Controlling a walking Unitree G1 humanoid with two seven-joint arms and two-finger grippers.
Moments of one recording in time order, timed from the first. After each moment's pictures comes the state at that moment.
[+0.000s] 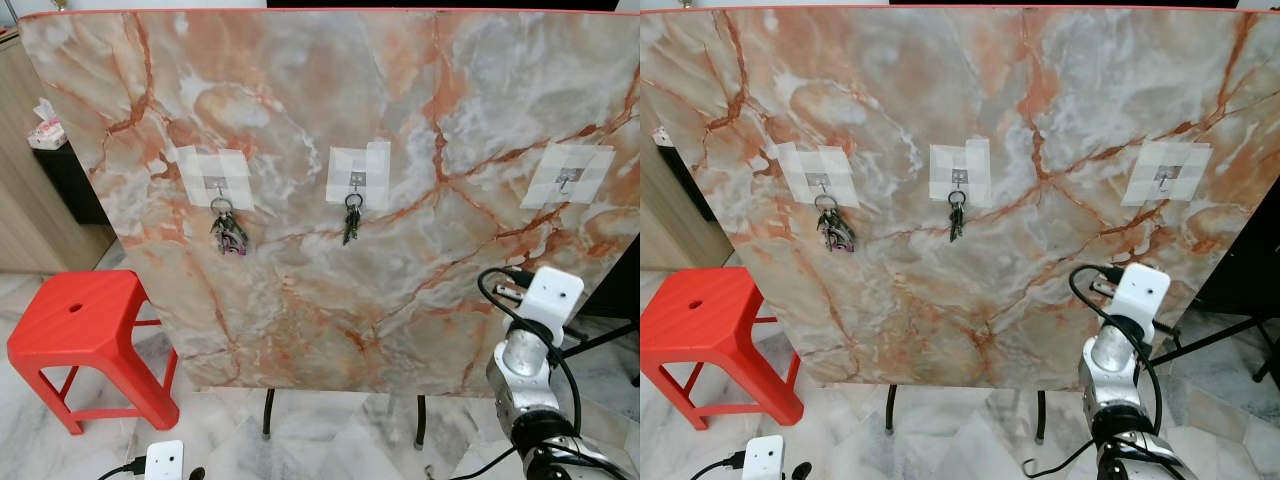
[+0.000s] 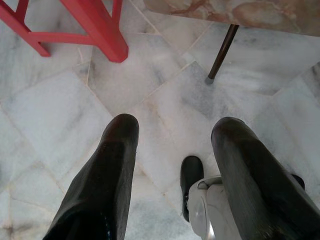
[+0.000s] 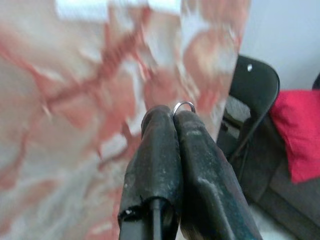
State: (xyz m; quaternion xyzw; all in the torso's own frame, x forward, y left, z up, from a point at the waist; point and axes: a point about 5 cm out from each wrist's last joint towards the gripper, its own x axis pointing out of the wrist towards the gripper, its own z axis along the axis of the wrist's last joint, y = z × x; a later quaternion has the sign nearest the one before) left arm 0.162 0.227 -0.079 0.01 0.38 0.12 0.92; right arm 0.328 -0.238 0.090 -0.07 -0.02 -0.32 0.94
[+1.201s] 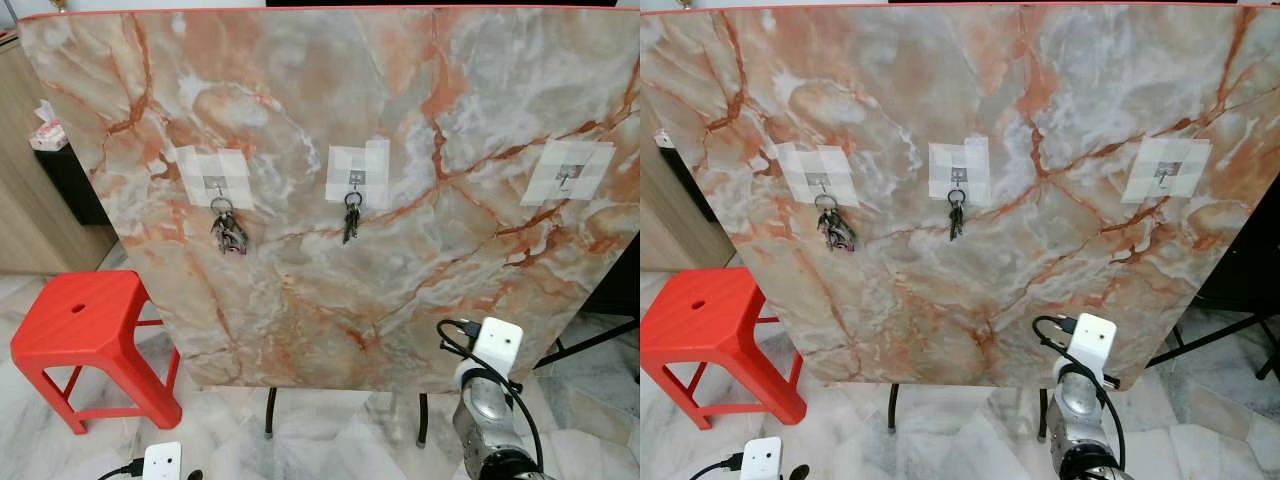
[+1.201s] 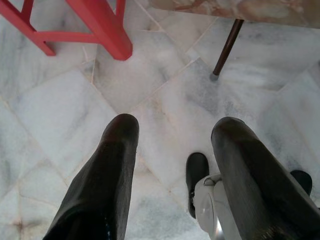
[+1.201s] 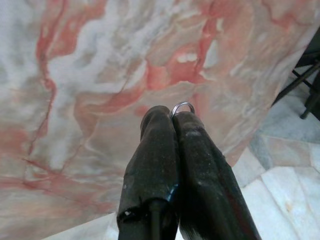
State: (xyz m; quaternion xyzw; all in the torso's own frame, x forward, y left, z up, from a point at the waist) left arm 0.160 0.232 -0.080 0.02 0.39 0.12 0.91; right arm 0.292 -0.188 0.007 0.04 0.17 -0.18 0.97
